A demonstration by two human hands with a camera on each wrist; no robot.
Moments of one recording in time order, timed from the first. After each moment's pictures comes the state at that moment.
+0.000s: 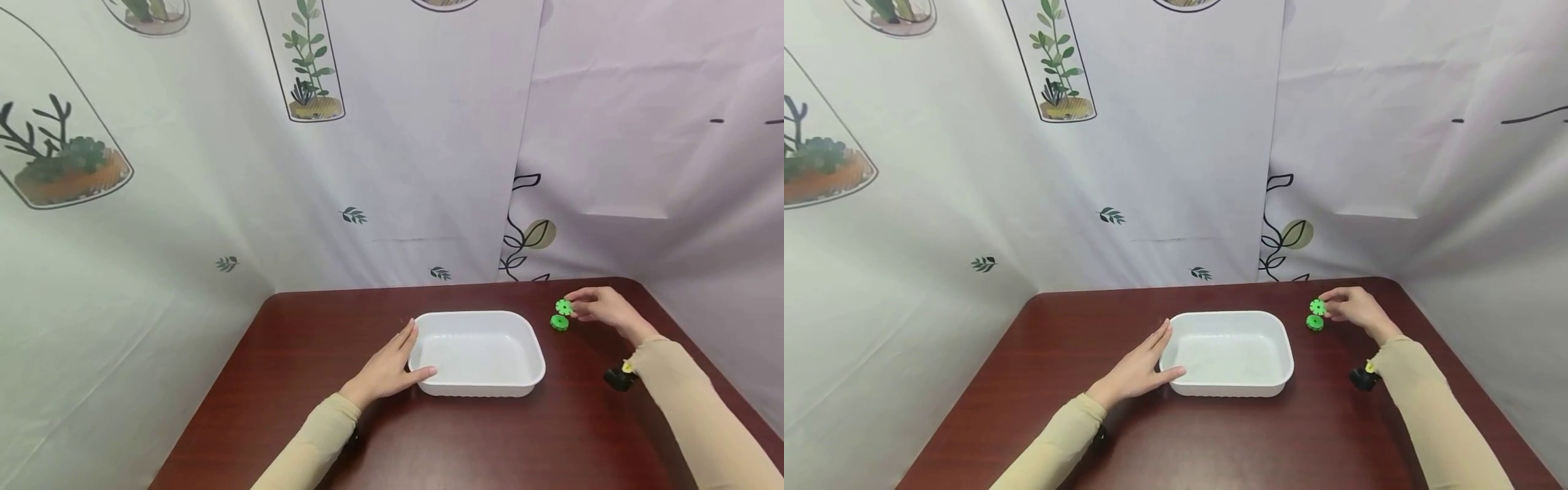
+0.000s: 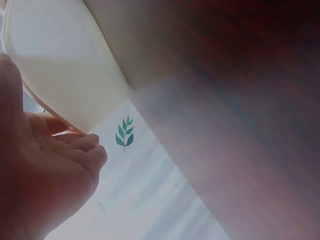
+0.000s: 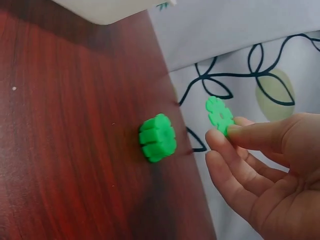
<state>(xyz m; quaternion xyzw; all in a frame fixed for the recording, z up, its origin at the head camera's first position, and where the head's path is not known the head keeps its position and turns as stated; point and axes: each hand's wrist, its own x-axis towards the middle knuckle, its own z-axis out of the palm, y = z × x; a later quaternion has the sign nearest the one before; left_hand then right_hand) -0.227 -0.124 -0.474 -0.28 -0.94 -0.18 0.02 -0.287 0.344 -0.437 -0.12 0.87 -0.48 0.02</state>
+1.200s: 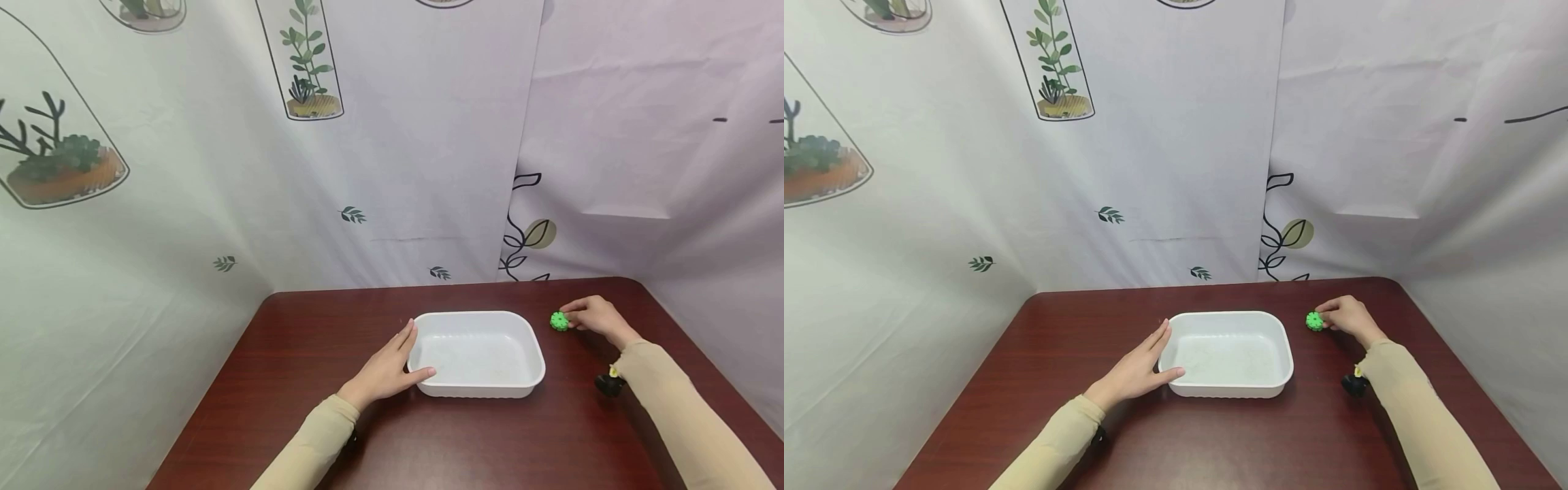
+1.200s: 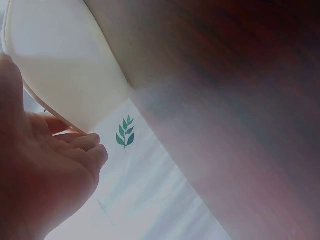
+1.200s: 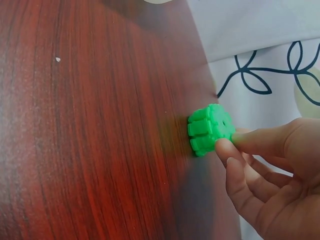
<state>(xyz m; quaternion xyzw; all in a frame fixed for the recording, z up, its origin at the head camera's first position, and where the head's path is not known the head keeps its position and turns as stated) -0.227 -0.124 -0.473 -0.28 -0.94 -0.18 0.01 -0.294 0.335 -0.460 -0.08 0.91 -0.41 0.02</state>
